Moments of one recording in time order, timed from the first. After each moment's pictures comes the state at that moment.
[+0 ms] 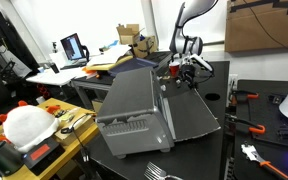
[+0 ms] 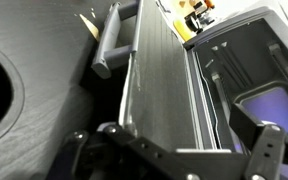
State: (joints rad) arm -0.41 0.69 -0.13 -2.07 0.87 1.64 -0.68
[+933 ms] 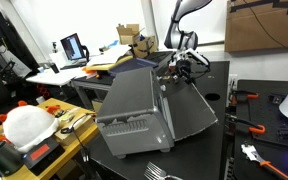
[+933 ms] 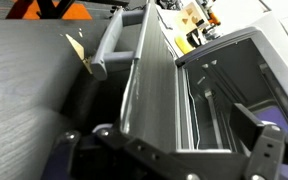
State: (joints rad) arm -0.36 0.62 -0.13 -2.06 0.82 1.58 -0.61
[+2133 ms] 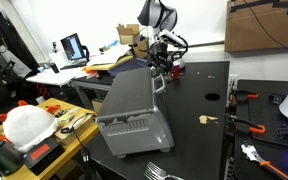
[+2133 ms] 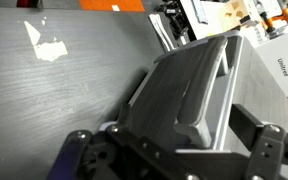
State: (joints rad) arm -0.10 0.34 -0.08 -2.06 0.72 1.72 -0.33
